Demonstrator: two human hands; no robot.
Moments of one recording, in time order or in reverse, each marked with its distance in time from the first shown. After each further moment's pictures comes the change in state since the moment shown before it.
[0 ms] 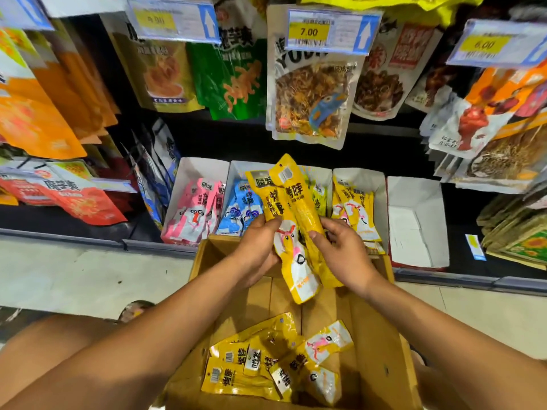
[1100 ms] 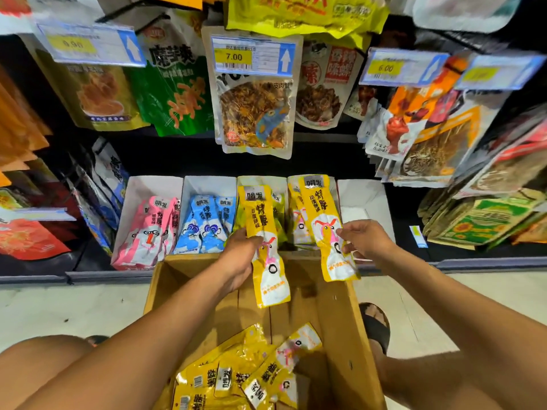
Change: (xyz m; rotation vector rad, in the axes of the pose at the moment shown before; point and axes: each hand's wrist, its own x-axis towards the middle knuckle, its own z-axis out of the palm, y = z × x) left_hand 0.026 -0.020 0.036 0.225 -0.027 -0.037; right_hand 0.011 0.036 -0.132 0.032 0.132 0.575
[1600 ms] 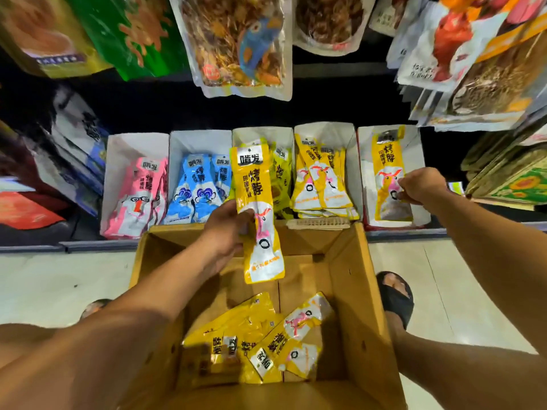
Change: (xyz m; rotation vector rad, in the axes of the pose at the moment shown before) left_hand 0.028 -0.025 -0.004 0.218 0.073 -0.026; right_hand 0.192 0.101 -0.069 -0.820 0.277 -0.005
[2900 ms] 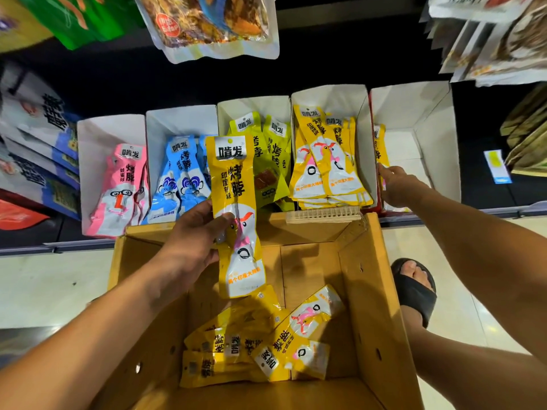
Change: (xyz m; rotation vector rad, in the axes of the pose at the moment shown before) left_hand 0.008 -0.011 -0.012 -0.036 0.026 -0.068; right_hand 0.053 0.019 0.141 -0.161 -0.336 -0.278
